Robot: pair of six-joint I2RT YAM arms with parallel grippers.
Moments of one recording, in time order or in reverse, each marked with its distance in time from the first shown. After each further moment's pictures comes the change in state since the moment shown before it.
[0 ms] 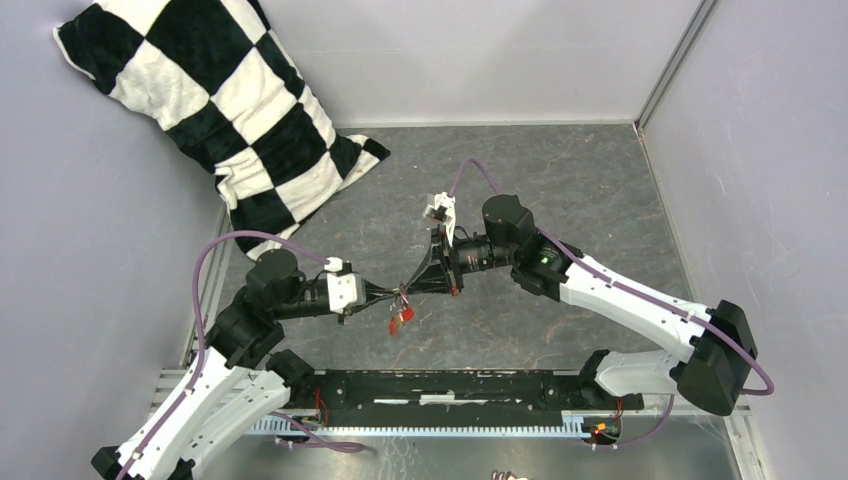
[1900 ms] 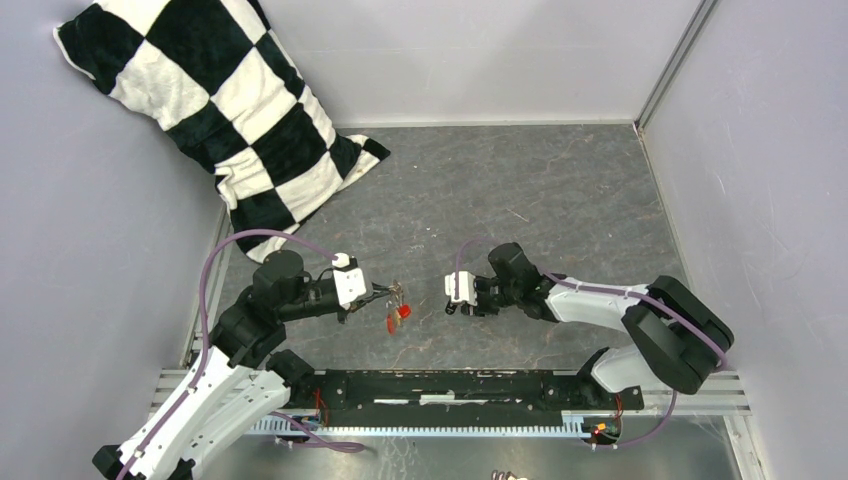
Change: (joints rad) left arm 0.000 0.002 -0.021 -0.060 -0.136 0.000; right arm -0.141 0.136 -0.502 0.102 0.279 -1.064
